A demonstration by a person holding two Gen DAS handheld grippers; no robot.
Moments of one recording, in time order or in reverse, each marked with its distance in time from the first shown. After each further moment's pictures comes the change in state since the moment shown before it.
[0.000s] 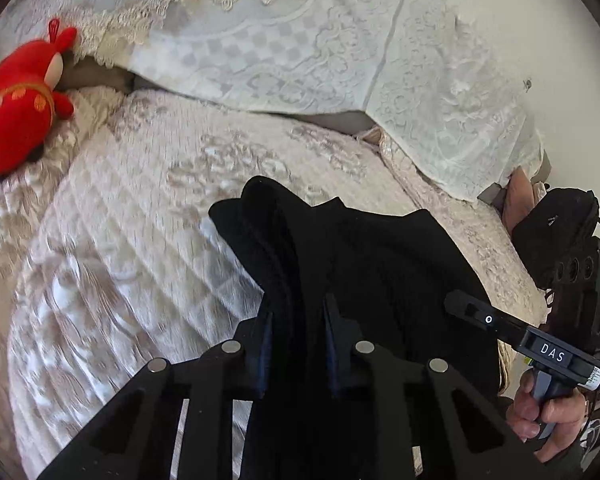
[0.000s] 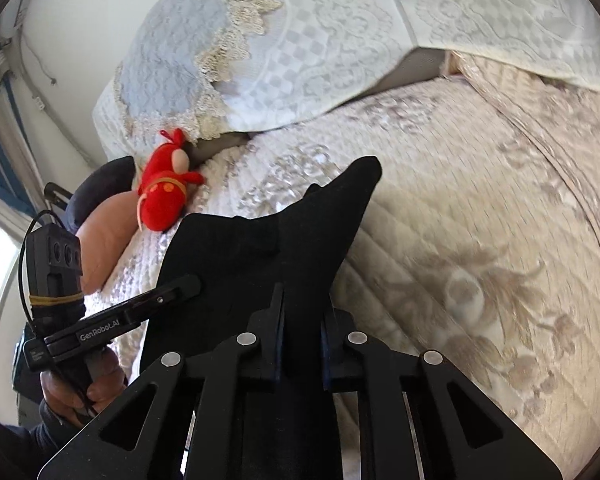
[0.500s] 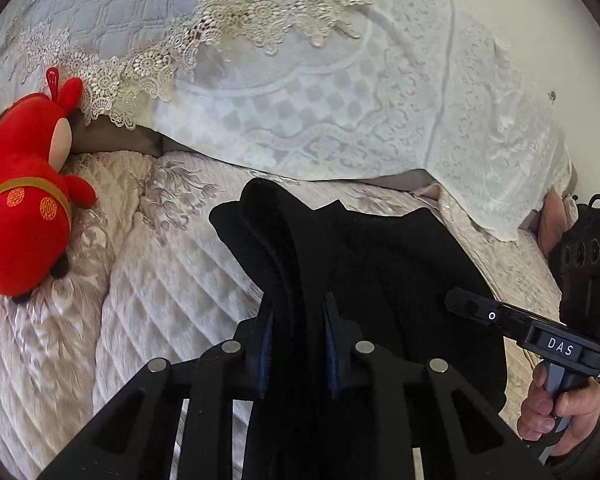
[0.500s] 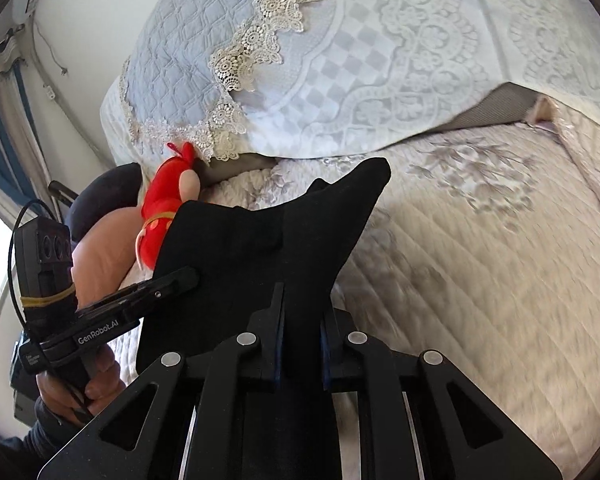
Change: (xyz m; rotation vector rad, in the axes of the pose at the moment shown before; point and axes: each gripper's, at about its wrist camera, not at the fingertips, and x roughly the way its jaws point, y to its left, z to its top) left arm 0.032 0.075 0.104 0.045 -0.068 0.102; right arm 0.112 0.023 0.103 -0.061 0.017 0.057
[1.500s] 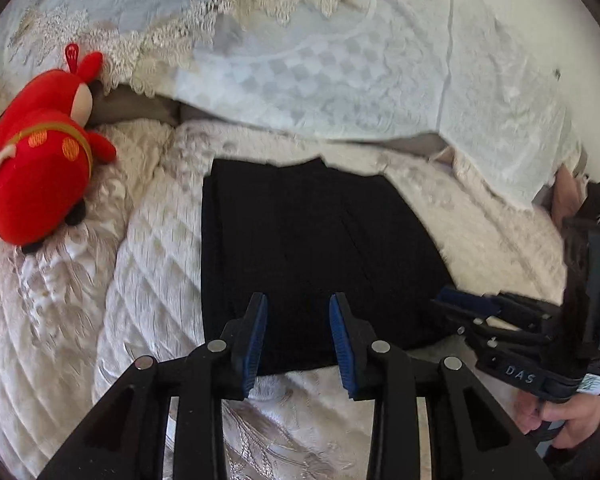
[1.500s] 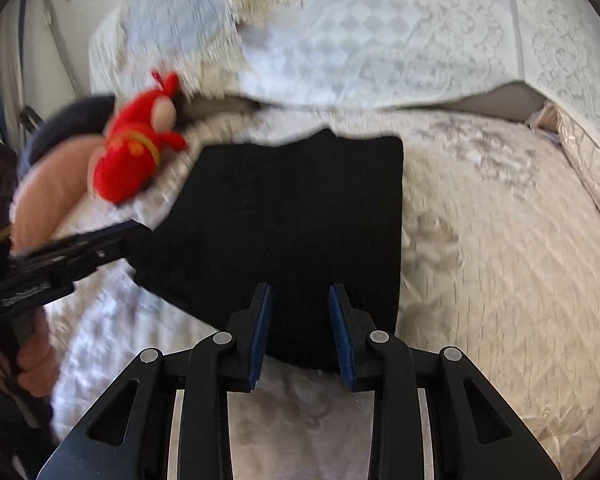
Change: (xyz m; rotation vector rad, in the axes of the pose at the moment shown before) left arm 0.002 0.007 -0.060 0.036 0.034 0.074; right arm 0.036 0.016 -0.067 -0.209 0.080 -0.224
